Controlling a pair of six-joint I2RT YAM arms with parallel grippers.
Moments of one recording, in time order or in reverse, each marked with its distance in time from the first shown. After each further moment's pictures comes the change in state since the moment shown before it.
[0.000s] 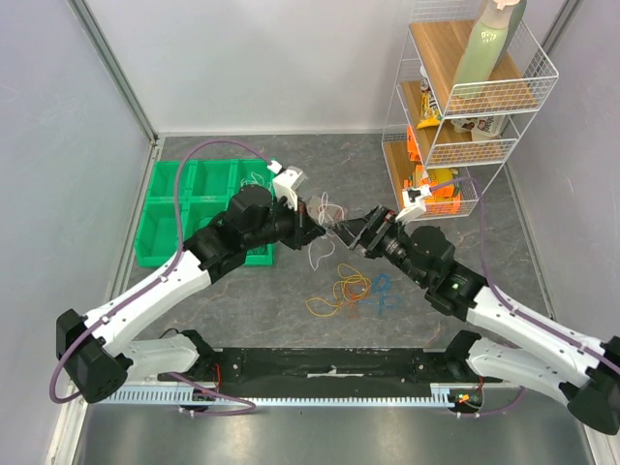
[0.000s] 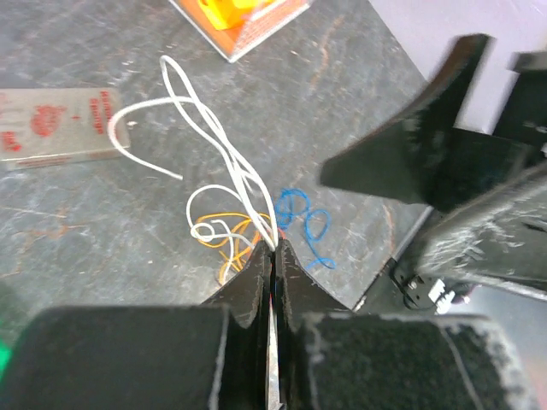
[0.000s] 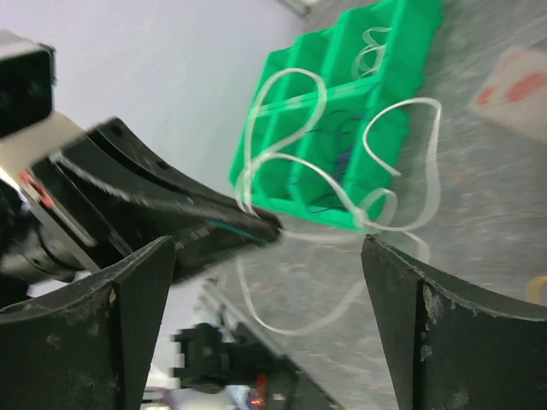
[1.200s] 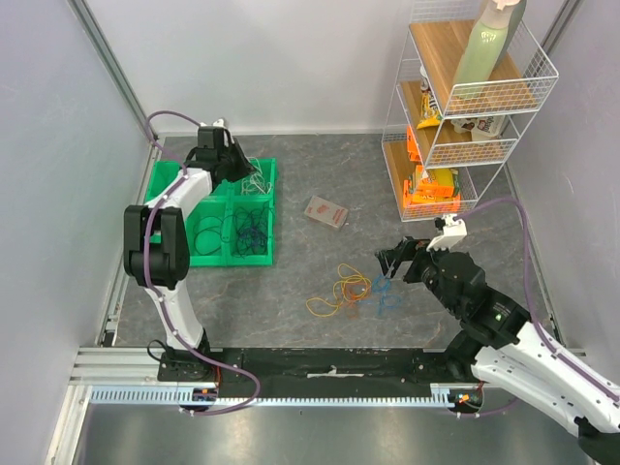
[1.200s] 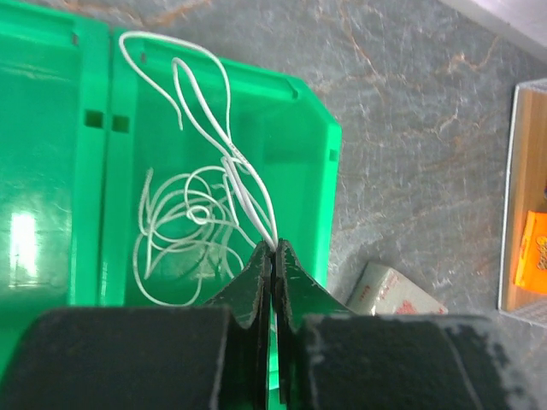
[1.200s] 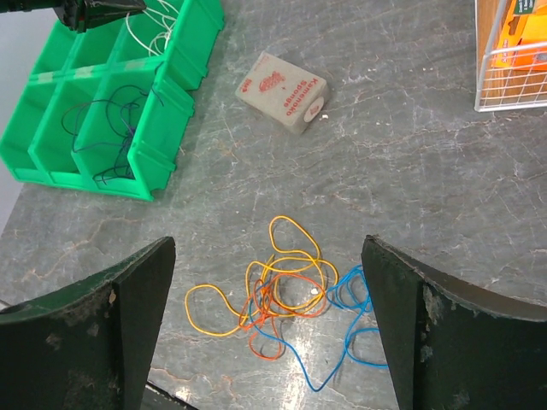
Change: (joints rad) left arm 0.677 0.761 0.421 0.063 -0.016 -0.104; right arm -0.035 -0.402 -0.089 -0.543 0.241 -0.439
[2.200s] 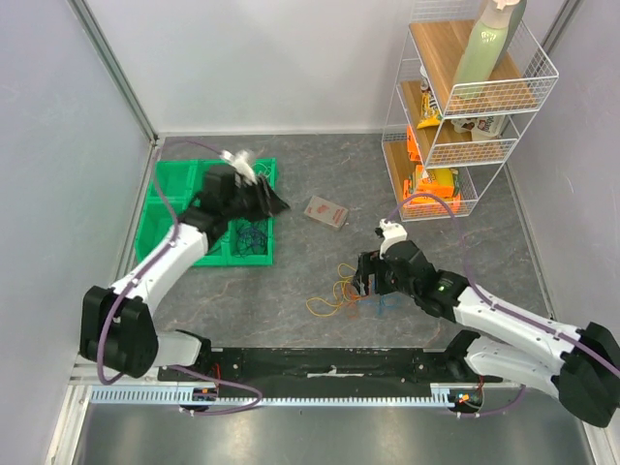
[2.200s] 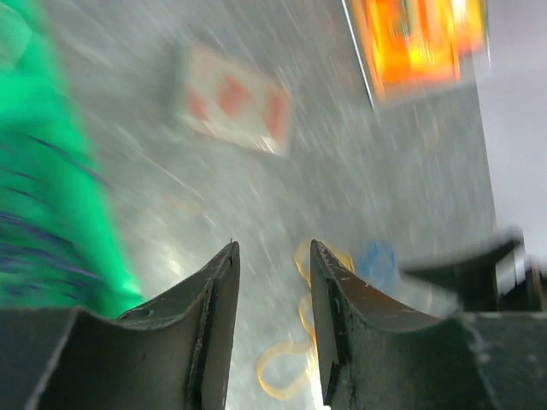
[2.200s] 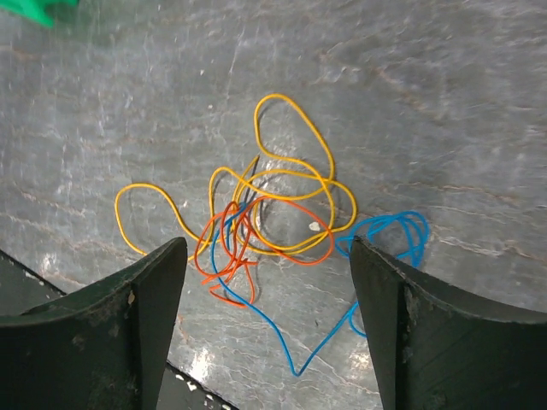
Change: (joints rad) left arm -0.168 -0.568 -0.428 -0.014 0.136 -0.040; right arm 0.000 0.433 -0.053 0.113 -0.229 -0.066
